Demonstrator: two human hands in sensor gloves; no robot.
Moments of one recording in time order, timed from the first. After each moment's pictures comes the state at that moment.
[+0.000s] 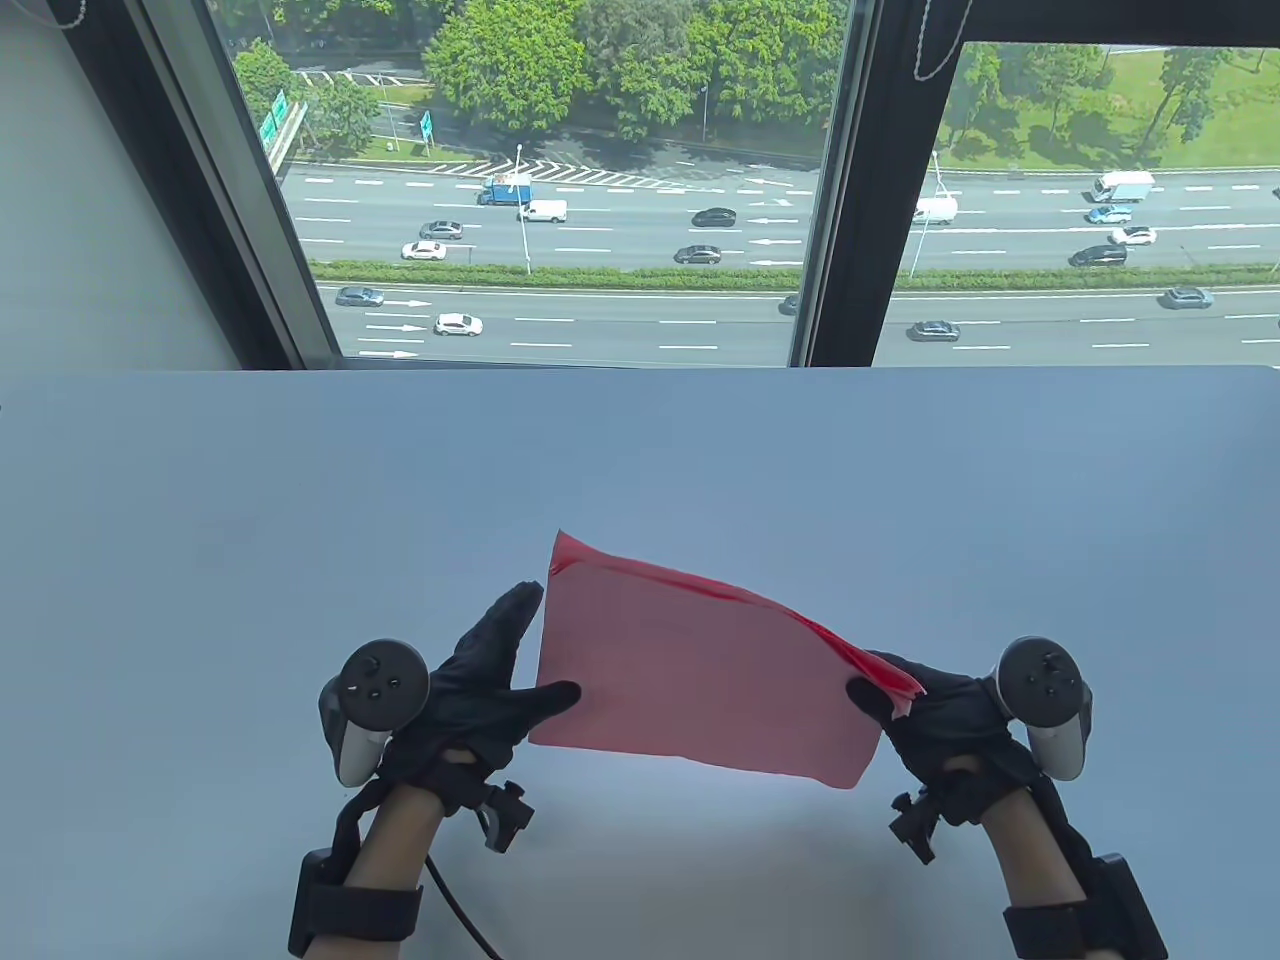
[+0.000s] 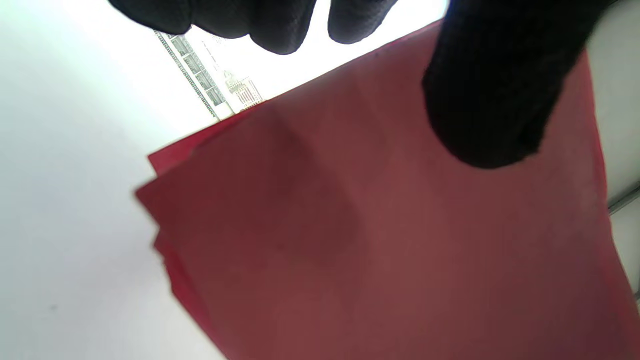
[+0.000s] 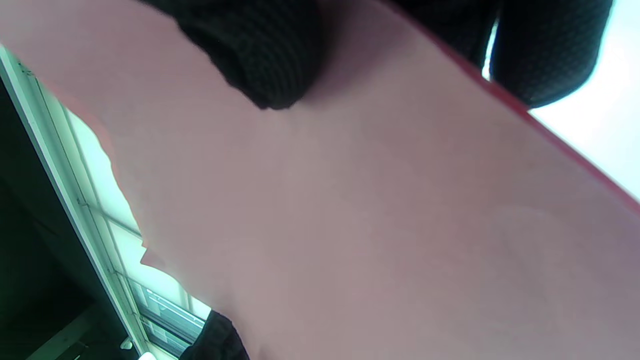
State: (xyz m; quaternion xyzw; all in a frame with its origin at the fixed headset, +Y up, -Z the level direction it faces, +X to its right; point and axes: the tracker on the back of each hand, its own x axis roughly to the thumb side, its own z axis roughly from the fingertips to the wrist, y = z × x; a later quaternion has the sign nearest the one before) left_hand -0.215 -0.725 -0.318 0.00 -0.14 0.49 0.86; right_hand 0.245 -0.729 -0.317 0.17 0.03 0.81 0.56
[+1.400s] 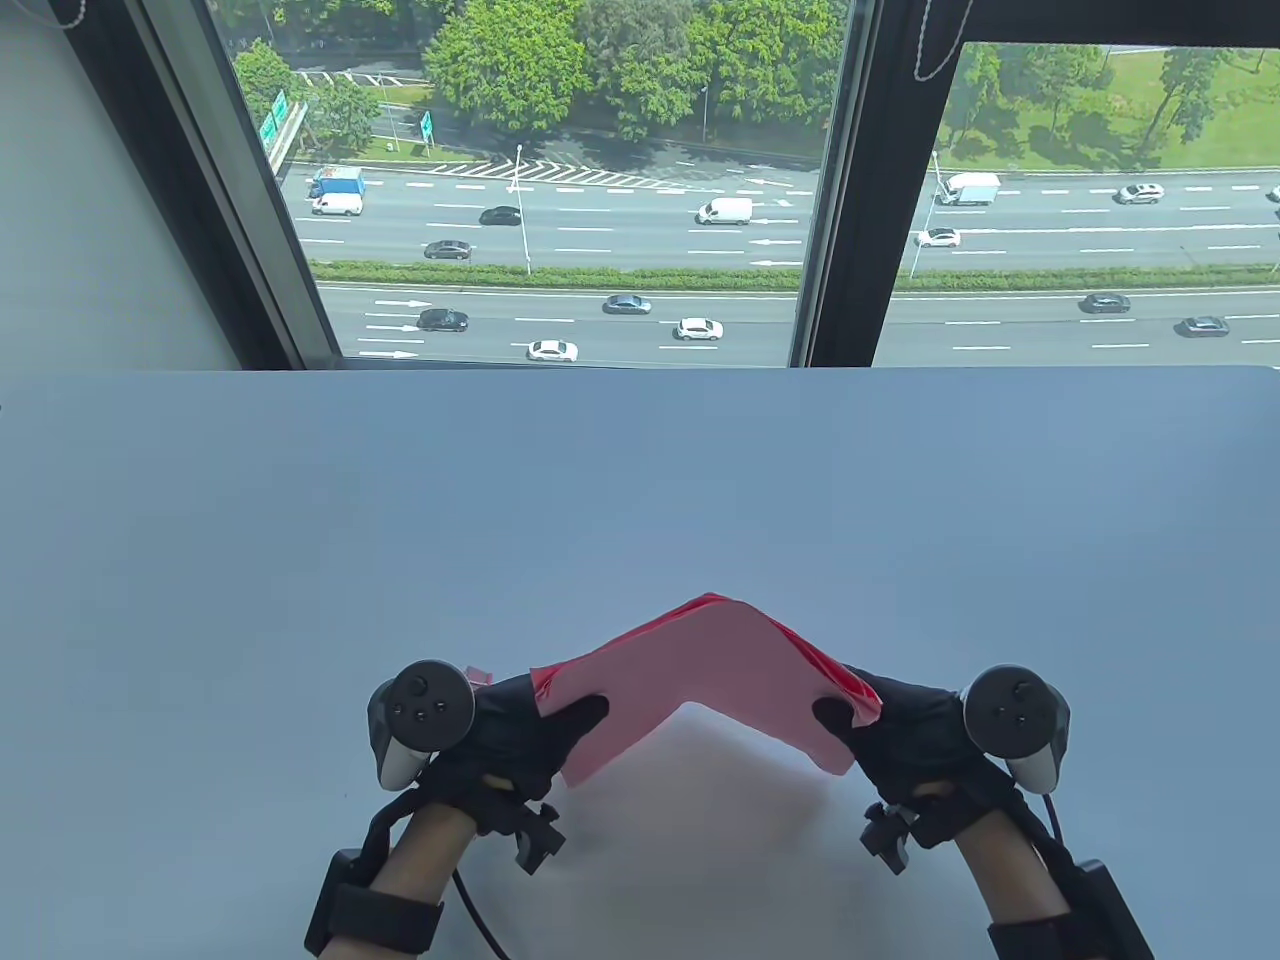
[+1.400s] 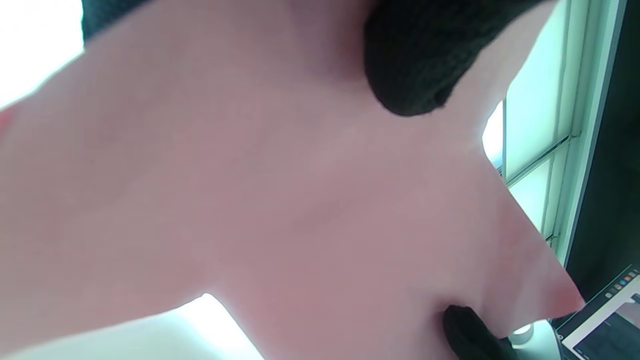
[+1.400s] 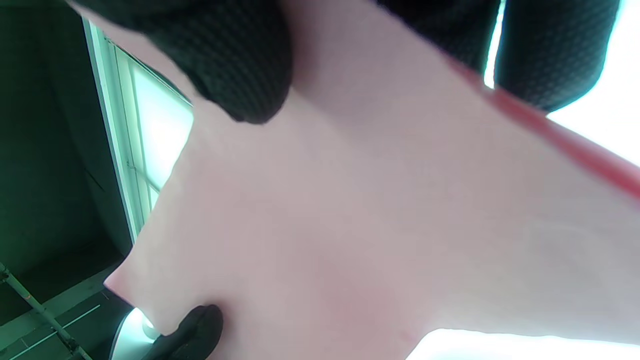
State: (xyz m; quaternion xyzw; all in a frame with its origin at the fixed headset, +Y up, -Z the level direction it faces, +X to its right) left_hand -0.177 -0.737 -0.311 -0.02 -0.24 0.49 0.84; right_hand 0.217 -0.724 -0.302 0.22 -0.03 0.84 0.50
